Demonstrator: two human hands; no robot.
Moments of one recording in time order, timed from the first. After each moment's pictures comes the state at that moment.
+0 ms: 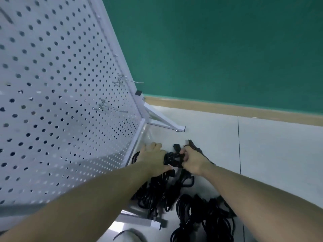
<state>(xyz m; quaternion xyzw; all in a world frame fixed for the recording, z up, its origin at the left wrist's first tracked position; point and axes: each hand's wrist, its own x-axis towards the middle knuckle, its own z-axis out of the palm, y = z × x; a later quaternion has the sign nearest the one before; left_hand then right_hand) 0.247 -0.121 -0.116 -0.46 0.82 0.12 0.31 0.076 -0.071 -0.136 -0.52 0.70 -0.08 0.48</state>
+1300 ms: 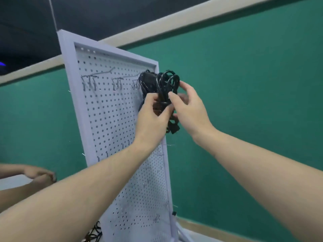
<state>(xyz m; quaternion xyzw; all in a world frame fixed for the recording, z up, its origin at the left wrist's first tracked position) 0.281 -0.007 0.481 -0.29 0.68 0.14 -0.66 0.169 -0.002 0.495 -0.61 0.33 -0.69 0.22</state>
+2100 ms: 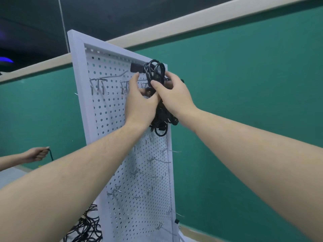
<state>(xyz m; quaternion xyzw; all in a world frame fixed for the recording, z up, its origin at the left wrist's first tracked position) 0.322 -0.049 0.536 -0.39 0.61 0.12 -0.68 0.214 -0.050 0.554 -0.66 0.37 -0.63 0.17</state>
